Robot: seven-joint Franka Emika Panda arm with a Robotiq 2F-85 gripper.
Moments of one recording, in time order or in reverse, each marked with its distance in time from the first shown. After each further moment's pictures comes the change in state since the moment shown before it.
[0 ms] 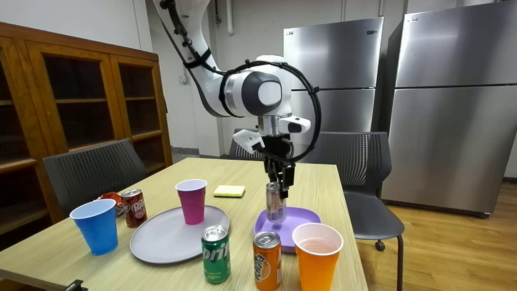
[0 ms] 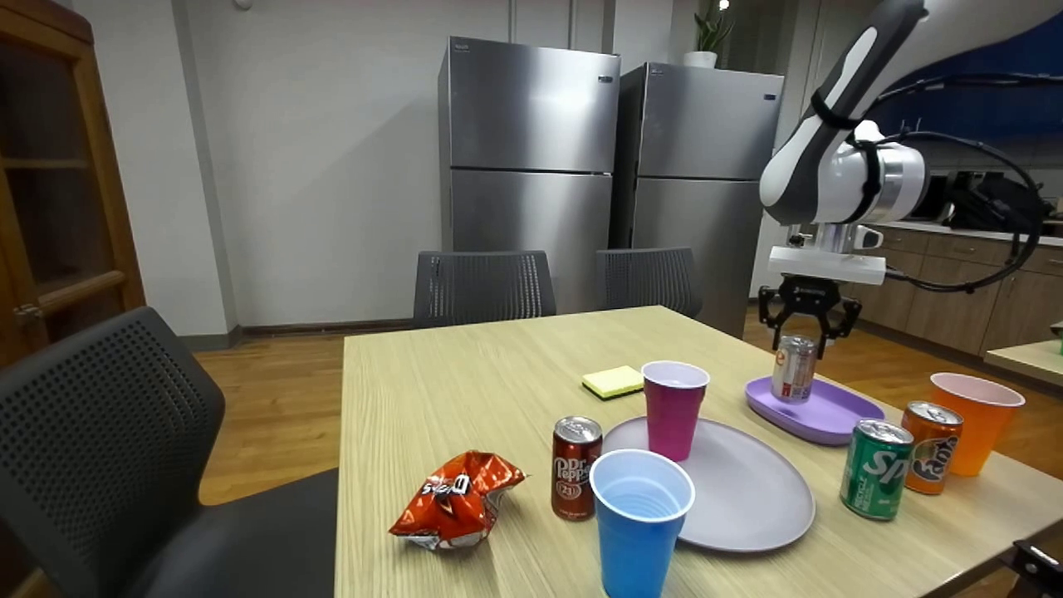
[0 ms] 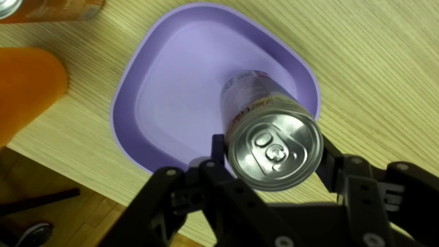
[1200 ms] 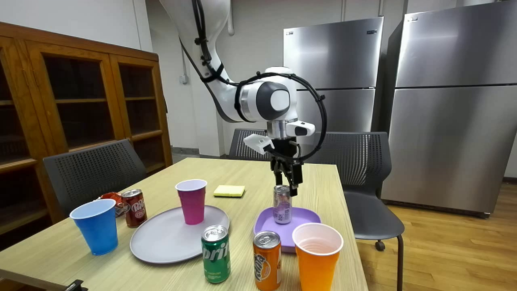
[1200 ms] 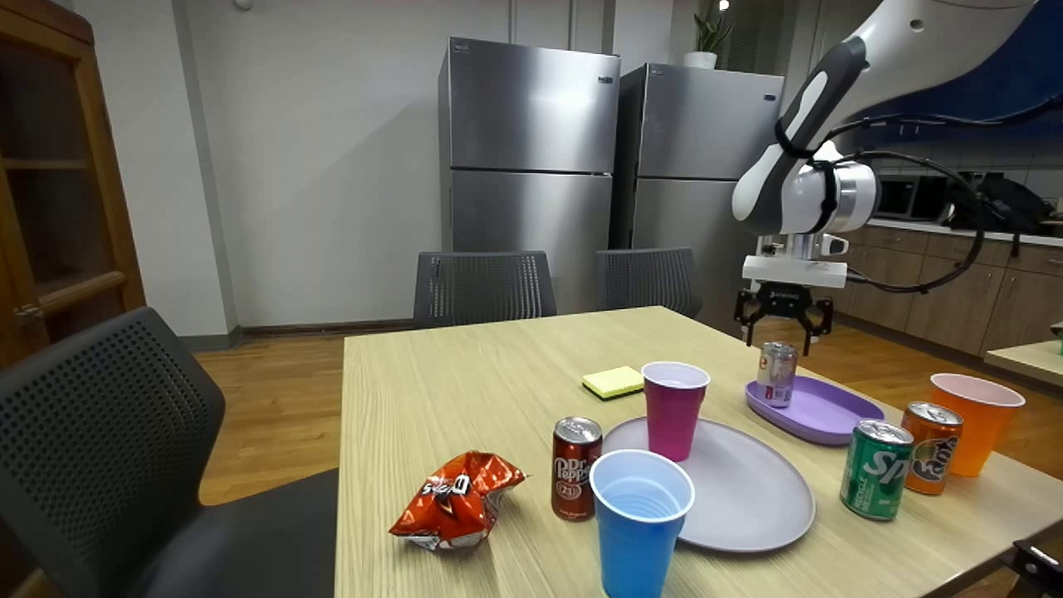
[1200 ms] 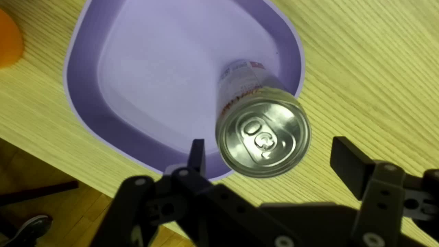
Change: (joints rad) arm -0.001 0.168 0.000 0.229 0.000 -0.091 0.022
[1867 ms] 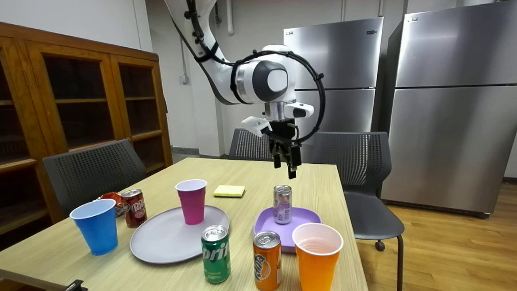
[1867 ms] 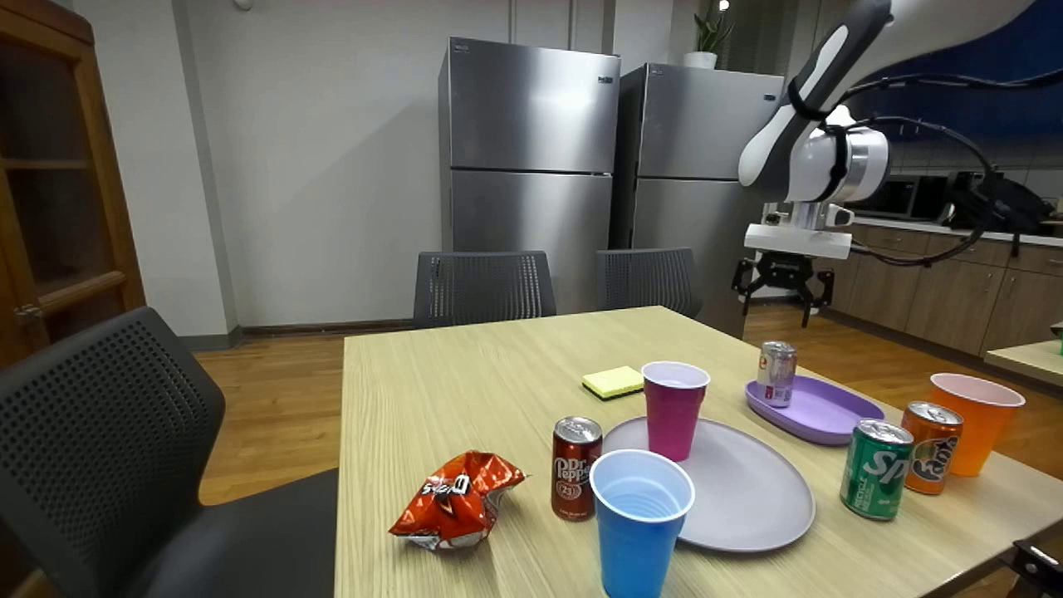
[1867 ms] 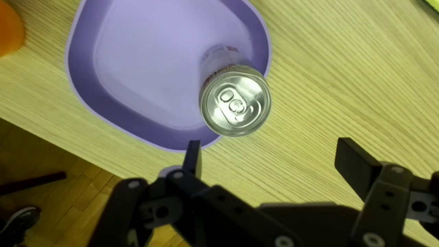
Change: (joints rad) arm 0.000 -0.109 0.007 -0.039 0.004 0.000 -0.003
